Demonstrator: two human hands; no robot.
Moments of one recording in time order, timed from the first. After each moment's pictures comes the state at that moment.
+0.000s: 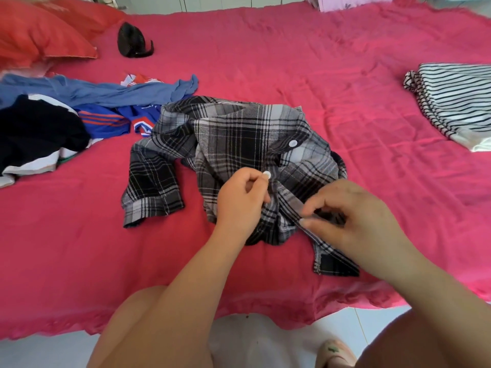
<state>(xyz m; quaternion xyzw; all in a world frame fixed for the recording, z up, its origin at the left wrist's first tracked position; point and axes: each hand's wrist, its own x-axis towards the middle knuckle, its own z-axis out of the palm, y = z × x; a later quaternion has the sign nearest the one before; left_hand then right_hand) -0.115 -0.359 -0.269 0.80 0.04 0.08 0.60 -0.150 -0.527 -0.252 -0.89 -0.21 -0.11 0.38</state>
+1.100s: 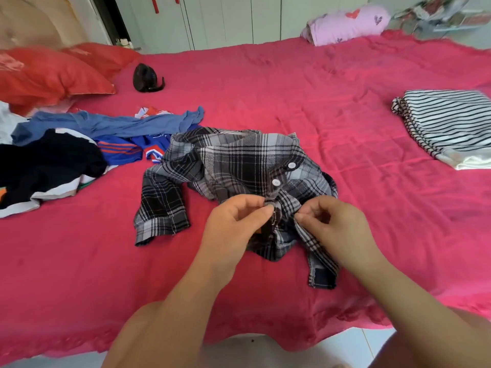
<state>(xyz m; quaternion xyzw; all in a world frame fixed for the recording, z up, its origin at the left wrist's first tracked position) -0.158 -0.349 -0.236 0.73 0.00 0.02 0.69 -0.141 -0.520 -0.257 -0.88 -0.06 -0.10 0.46</state>
